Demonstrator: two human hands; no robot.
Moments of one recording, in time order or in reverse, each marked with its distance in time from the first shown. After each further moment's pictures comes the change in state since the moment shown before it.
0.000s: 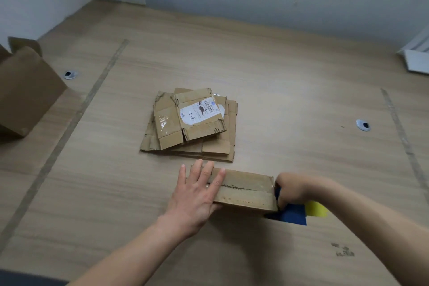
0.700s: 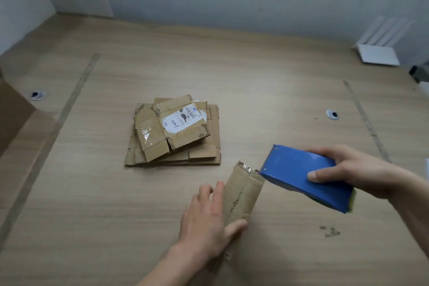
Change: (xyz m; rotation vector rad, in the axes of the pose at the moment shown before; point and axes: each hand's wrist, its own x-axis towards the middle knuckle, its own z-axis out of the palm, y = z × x) left_hand -0.014 0.051 -0.047 -0.396 -0.186 -0.194; right_hand -0.130 0.065 -0.017 0.906 0.299 -0.261
